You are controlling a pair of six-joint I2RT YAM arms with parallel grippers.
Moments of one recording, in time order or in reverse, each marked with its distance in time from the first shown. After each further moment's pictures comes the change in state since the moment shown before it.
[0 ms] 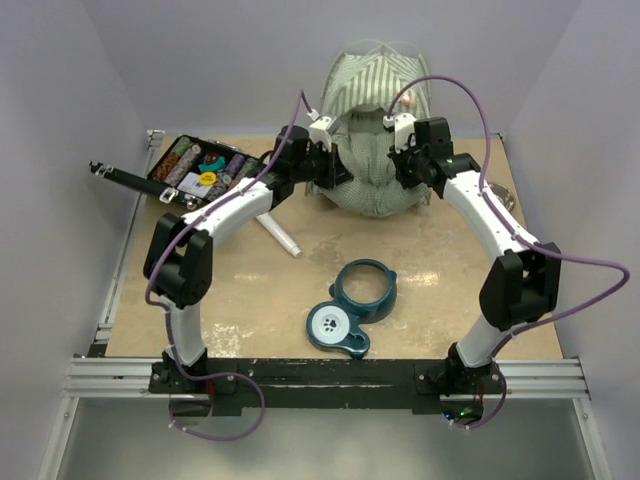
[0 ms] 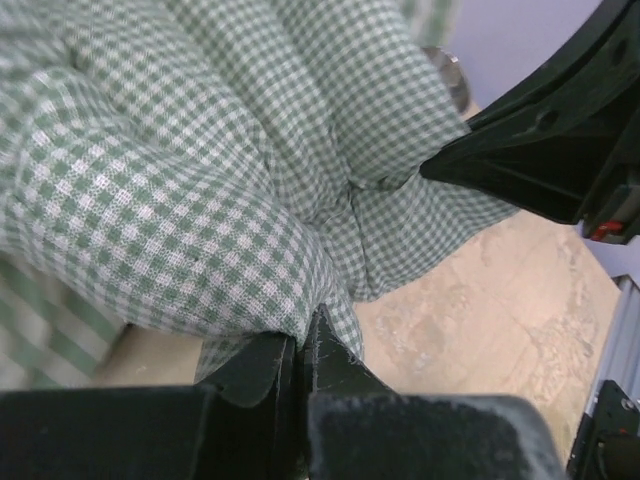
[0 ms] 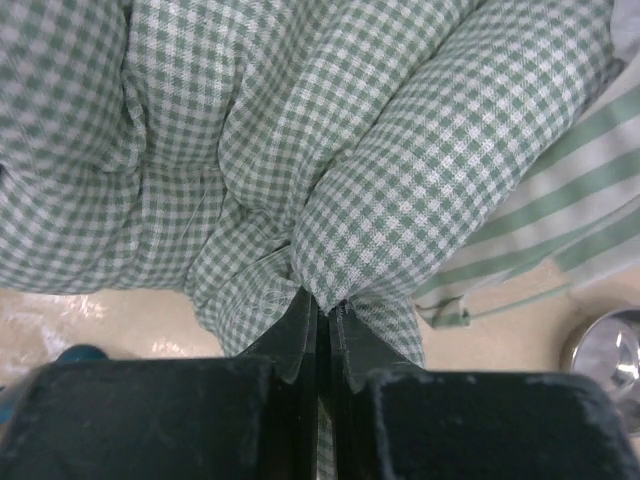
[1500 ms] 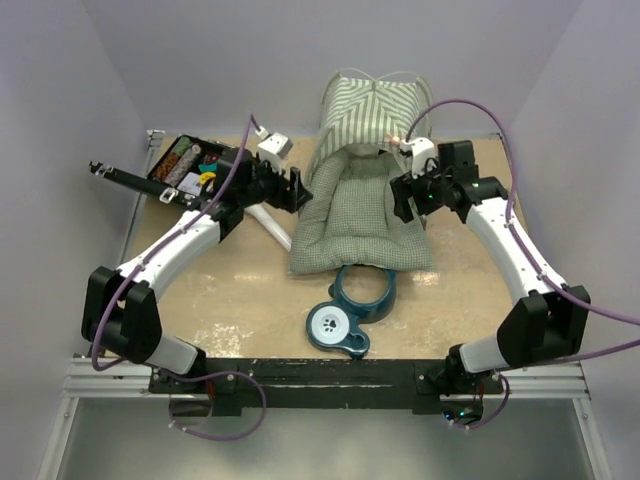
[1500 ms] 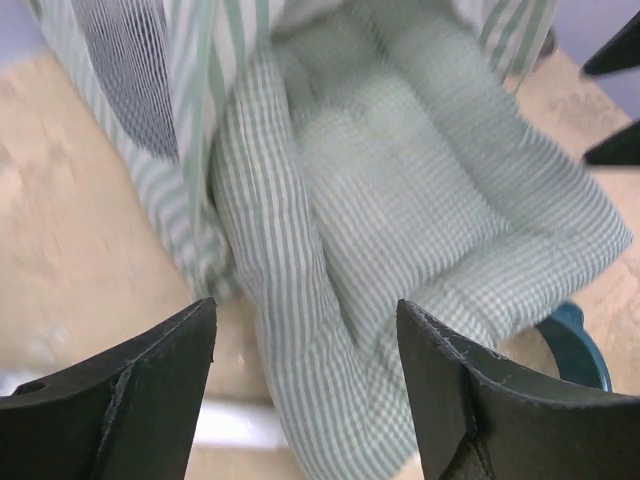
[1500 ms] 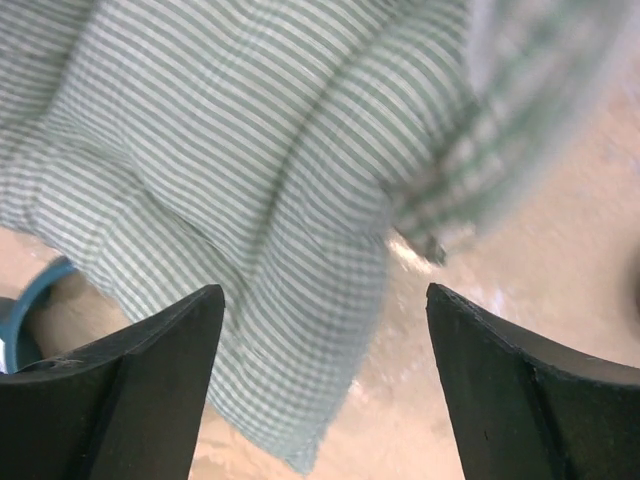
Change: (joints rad) left arm 0.134 -0.389 -0.363 -0.043 -0.041 0.231; right arm -0.057 -0.196 -0.190 -0.103 -0.145 0.000
